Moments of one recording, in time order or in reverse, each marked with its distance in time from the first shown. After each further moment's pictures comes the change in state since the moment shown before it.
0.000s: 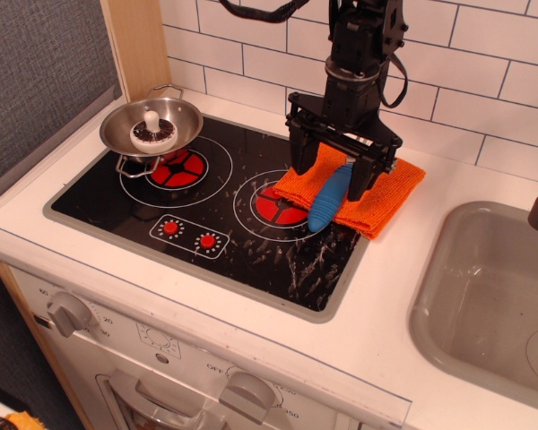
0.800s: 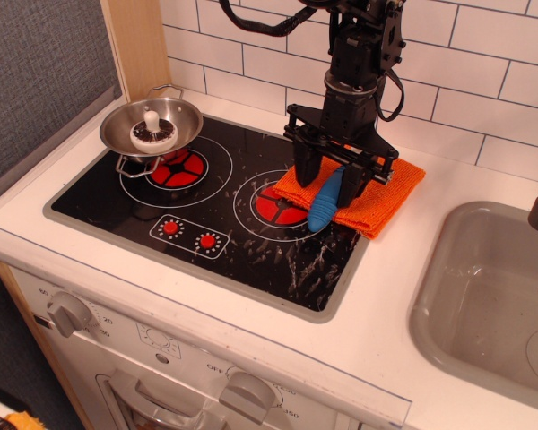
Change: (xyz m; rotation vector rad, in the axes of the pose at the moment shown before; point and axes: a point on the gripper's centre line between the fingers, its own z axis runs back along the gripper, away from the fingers) arm -0.001 0.001 -0.013 0.012 0.031 0.007
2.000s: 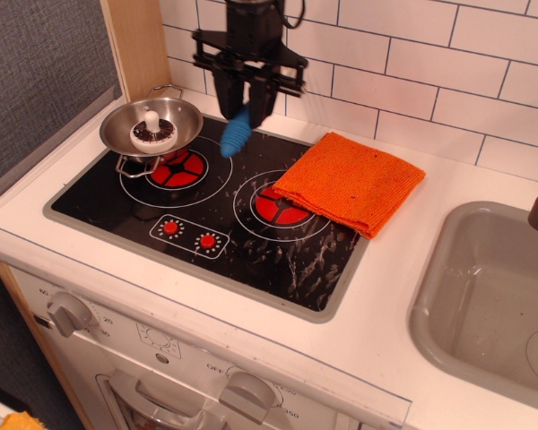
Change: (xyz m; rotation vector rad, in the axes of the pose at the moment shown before) arm -0.017 0.094 0.047 -0.018 -0.045 0.181
